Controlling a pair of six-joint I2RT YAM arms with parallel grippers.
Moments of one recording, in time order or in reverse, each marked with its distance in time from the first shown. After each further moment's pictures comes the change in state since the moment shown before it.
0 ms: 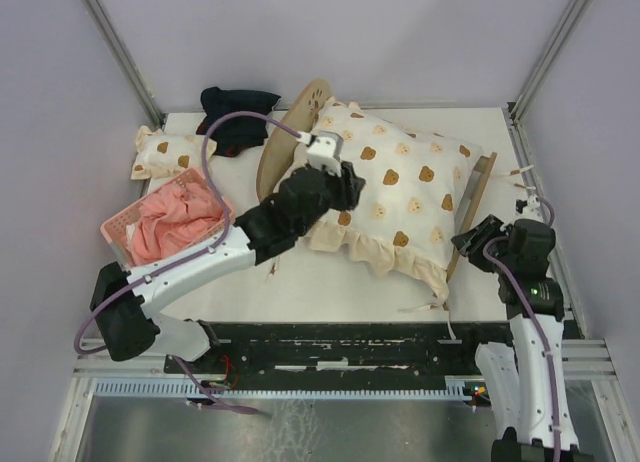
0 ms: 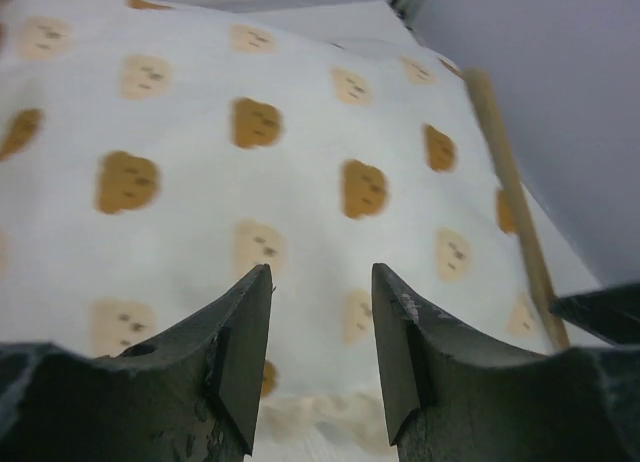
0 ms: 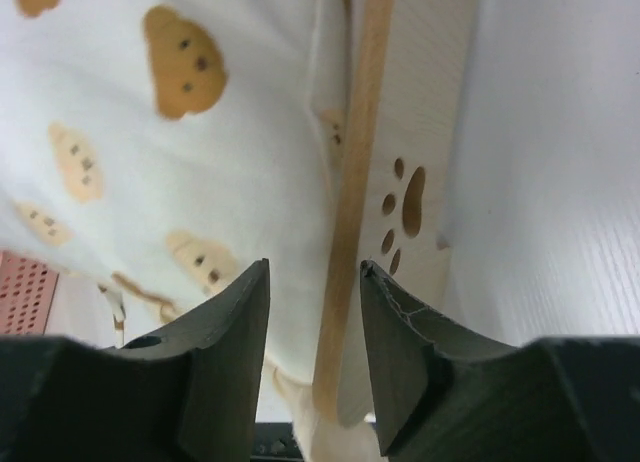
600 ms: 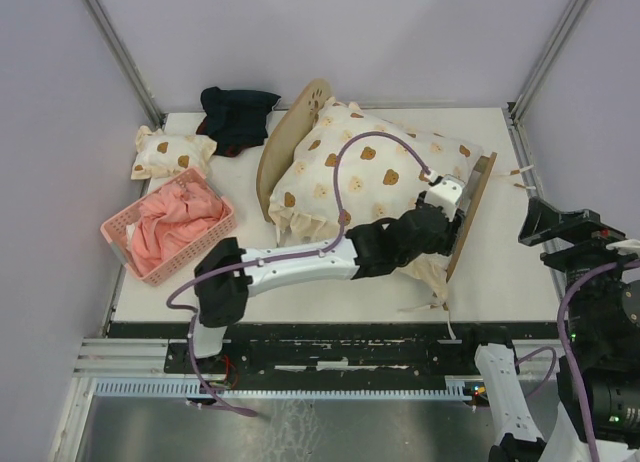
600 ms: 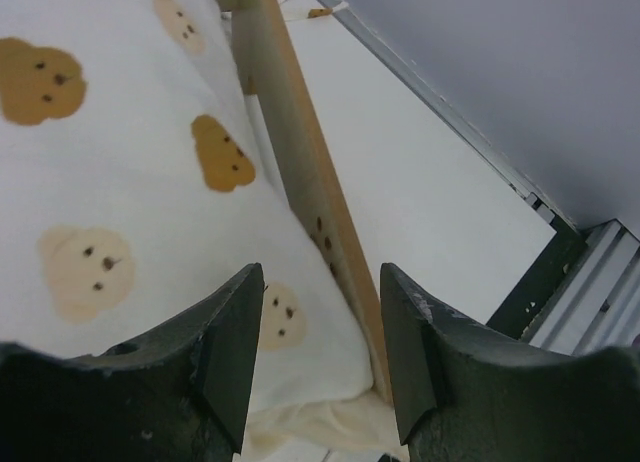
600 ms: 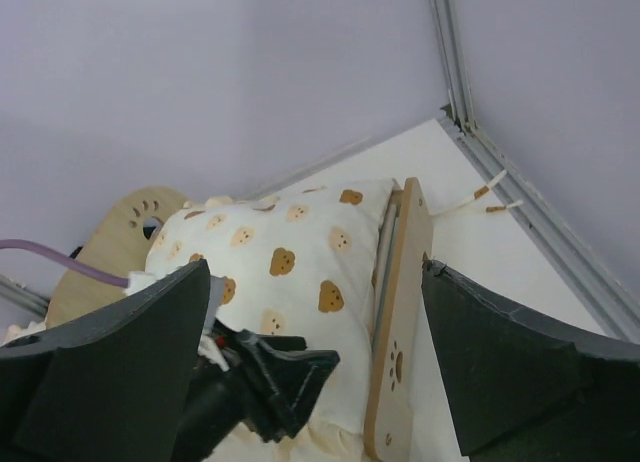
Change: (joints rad) left arm -0.396 0.510 0.435 -0.054 -0.044 0.012; right arm 0.005 -0.096 0.850 -0.295 0.307 -0.142
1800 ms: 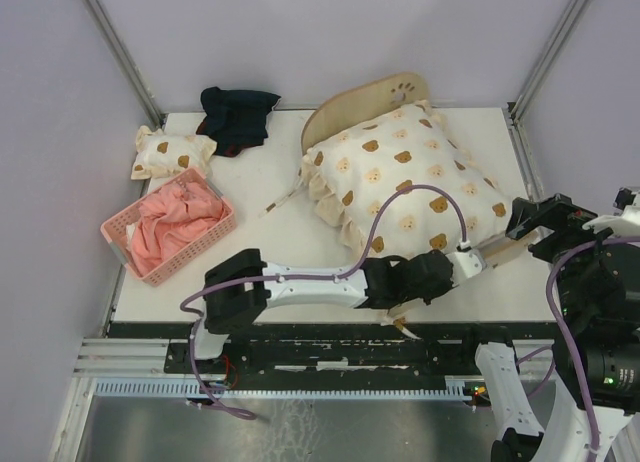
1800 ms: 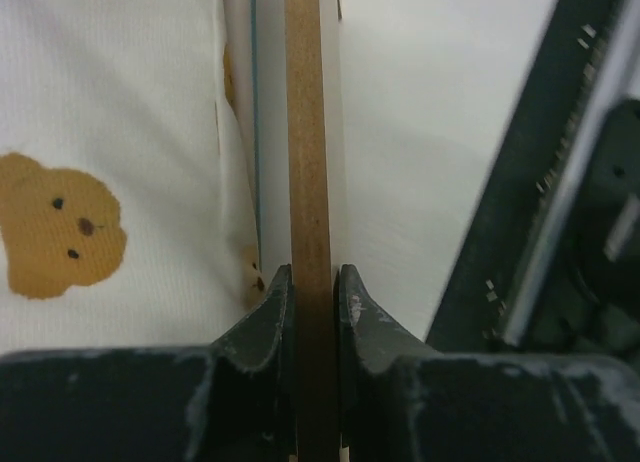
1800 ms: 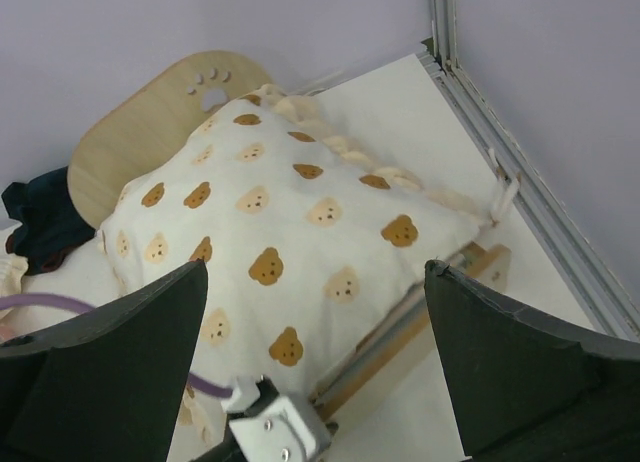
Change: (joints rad) left arm -0.105 0.127 -0.051 -0.044 0.151 0.354; right arm 0.000 0.051 -0.036 -0.053 -0.011 -0.081
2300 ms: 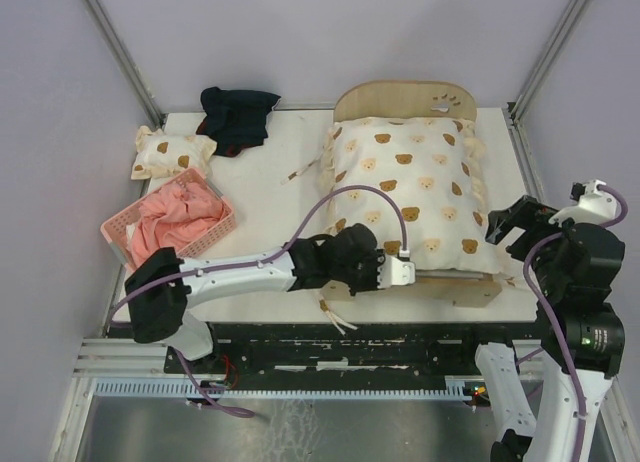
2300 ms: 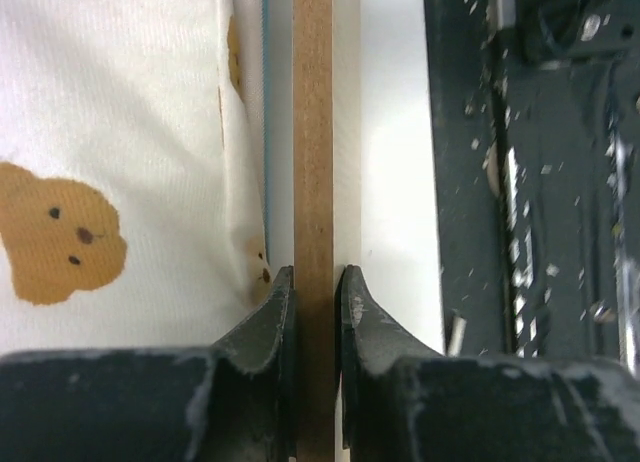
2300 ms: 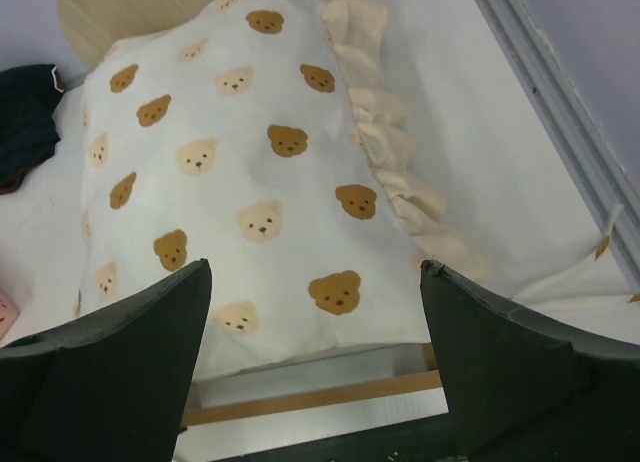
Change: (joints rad) left arm 0.157 -0.423 -0.433 -0.139 0.421 0.424; right arm 0.000 -0.008 -0.201 0.007 -0.070 -0.014
